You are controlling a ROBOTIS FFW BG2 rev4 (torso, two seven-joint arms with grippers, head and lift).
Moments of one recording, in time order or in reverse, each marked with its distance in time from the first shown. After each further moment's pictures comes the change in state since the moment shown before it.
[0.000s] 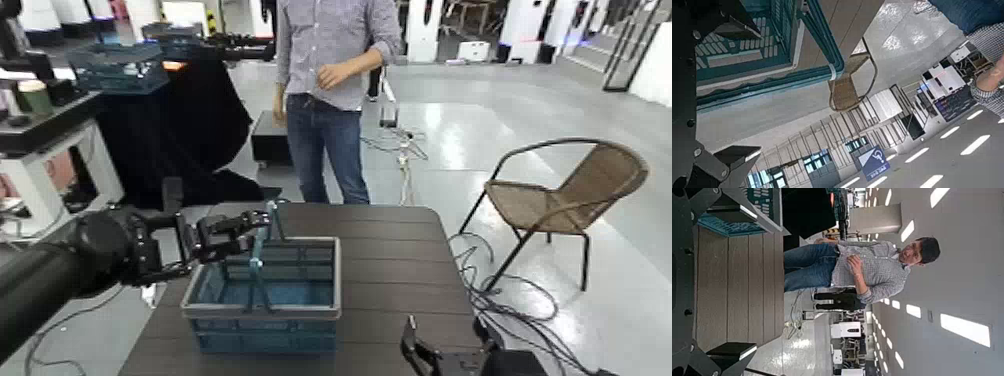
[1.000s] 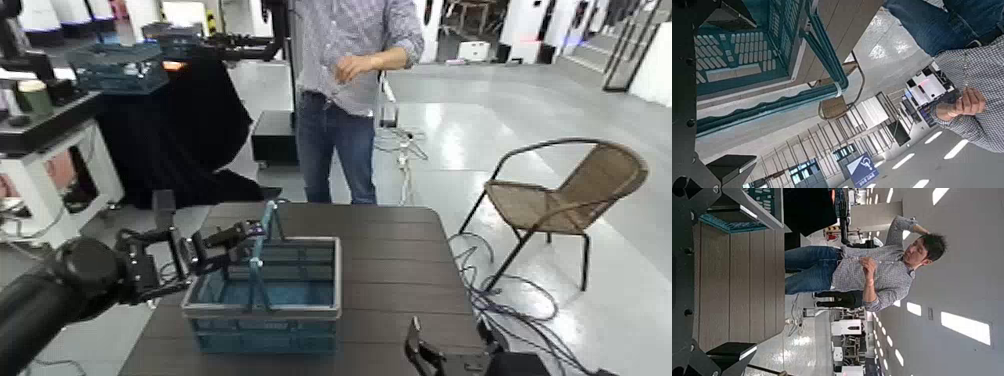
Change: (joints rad) left arm 0.143 0.027 0.122 -0.153 -0.002 -0.054 0.111; right arm 0.012 0.003 -0.014 -0.007 0.006 0.003 -0.001
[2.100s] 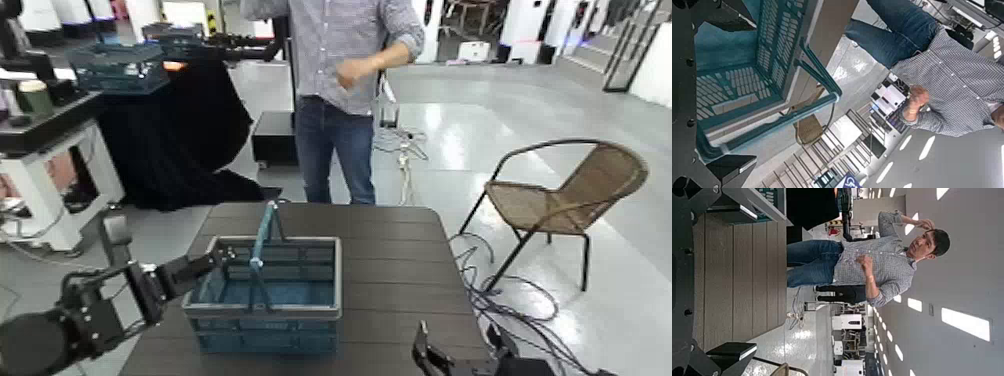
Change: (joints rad) left arm 0.478 0.002 0.424 -0.553 -0.228 -0.091 0.180; right arm 0.029 0.011 -0.025 -0.019 0.022 0.009 -0.003
